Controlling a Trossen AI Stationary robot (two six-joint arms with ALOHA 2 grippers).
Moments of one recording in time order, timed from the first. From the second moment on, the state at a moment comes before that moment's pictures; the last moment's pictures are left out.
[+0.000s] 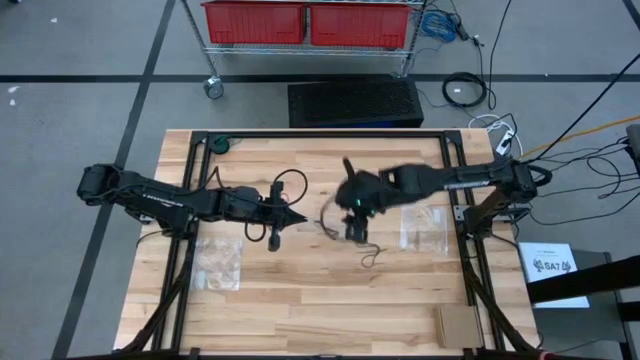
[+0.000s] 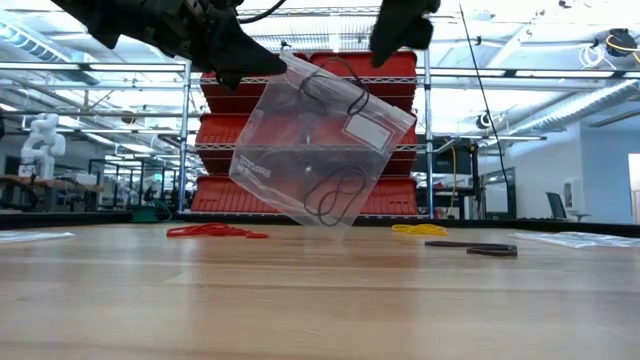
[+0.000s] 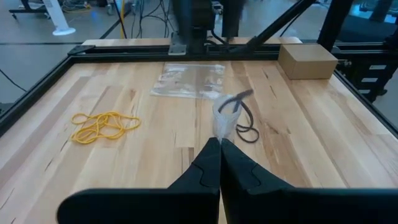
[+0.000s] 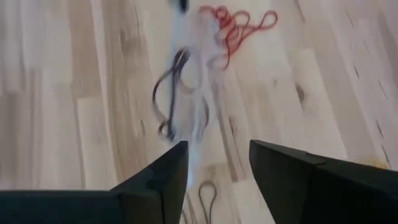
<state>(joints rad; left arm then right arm) -0.06 1.20 0.61 0.30 -0.02 0.01 0.10 1.62 1.56 -0.97 0.11 0.31</state>
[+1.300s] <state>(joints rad) -0.05 1.20 0.61 0.31 -0.08 0.03 0.42 1.63 1.01 -0.07 0.44 0.58</state>
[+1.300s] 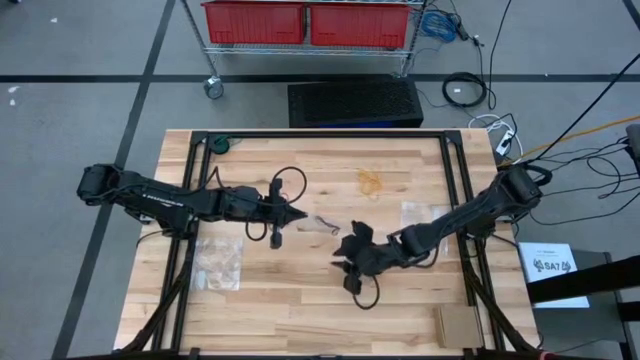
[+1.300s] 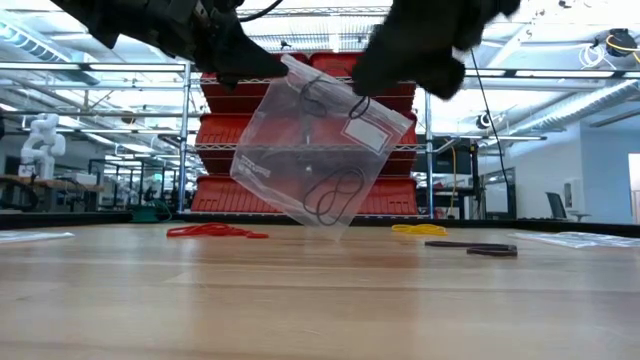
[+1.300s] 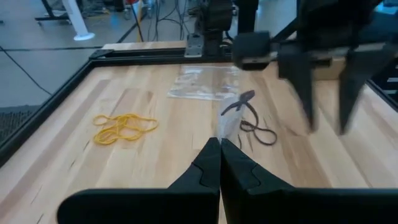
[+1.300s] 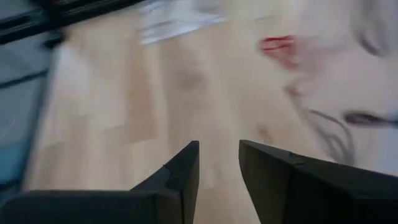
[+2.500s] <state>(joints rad) -0.05 1.20 0.61 0.29 -0.14 0.02 0.36 1.63 1.00 -0.06 0.76 0.74</state>
